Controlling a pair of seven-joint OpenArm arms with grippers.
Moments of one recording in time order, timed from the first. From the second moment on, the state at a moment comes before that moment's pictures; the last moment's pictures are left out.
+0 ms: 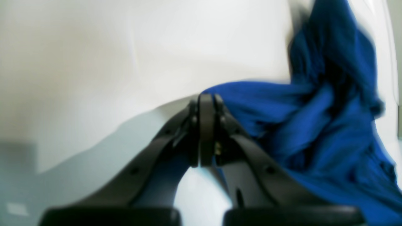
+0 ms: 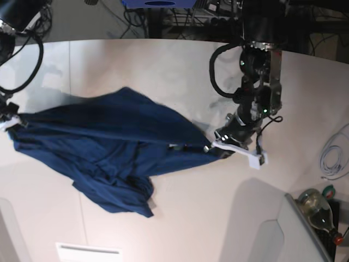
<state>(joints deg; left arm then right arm) 1.2 -4.0 -2.8 82.8 -33.8 2.2 31.3 -3.7 6.9 40.8 99.4 23.0 16.6 -66.4</state>
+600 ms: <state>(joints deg) 21.0 -3.4 -3.9 105.5 -33.5 6.0 36.3 -4.7 7.5 41.2 99.7 21.5 16.3 -80.2</state>
